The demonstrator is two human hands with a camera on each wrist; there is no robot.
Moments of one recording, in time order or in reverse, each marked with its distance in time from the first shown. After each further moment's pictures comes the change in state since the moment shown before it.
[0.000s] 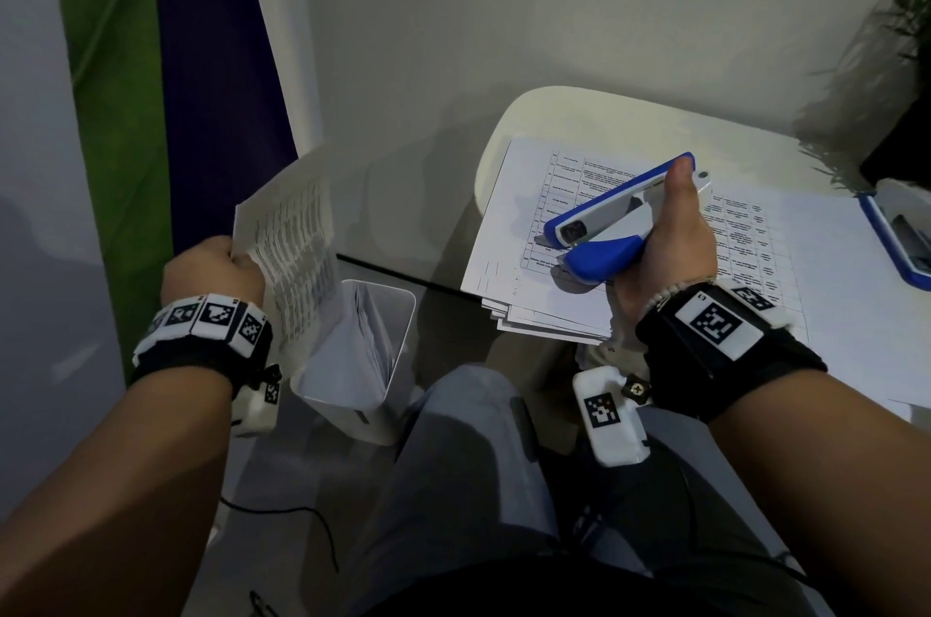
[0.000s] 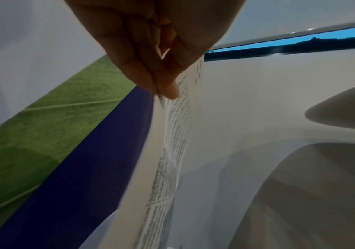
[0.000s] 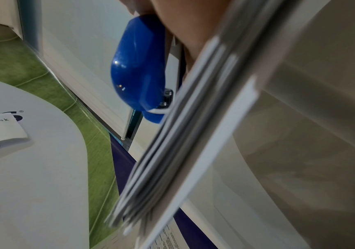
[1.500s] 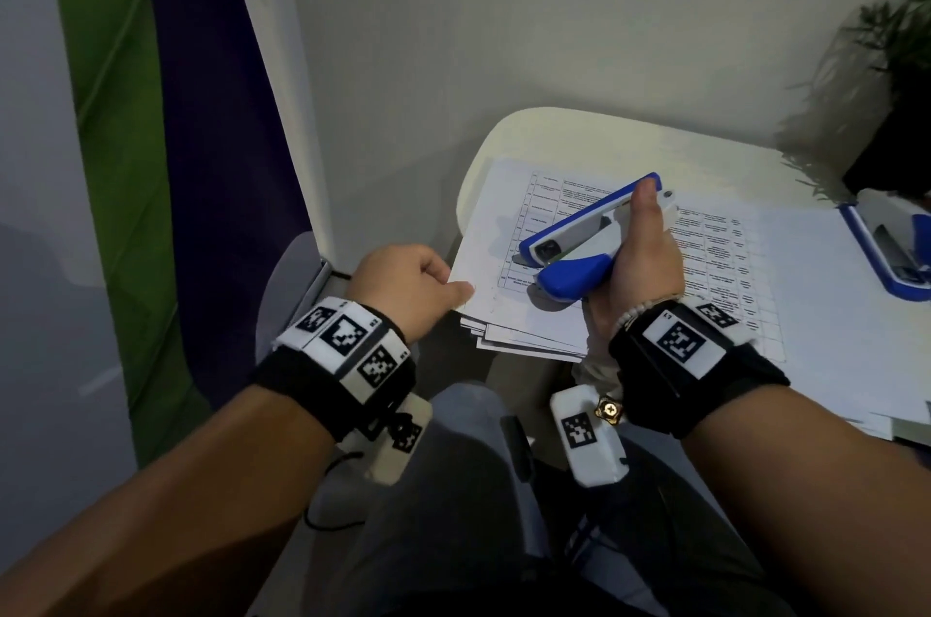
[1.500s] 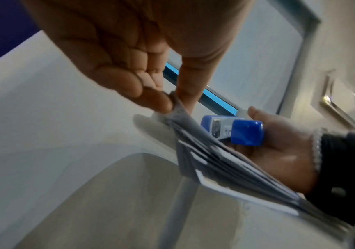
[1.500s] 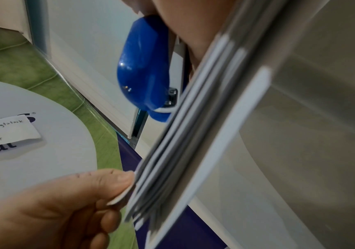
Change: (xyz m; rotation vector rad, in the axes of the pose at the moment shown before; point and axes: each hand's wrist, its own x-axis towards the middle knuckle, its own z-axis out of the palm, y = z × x) left_hand -0.077 0.175 -0.033 -0.404 -0.656 0.056; right_hand 0.006 0.002 -0.003 0.024 -0.042 -0.006
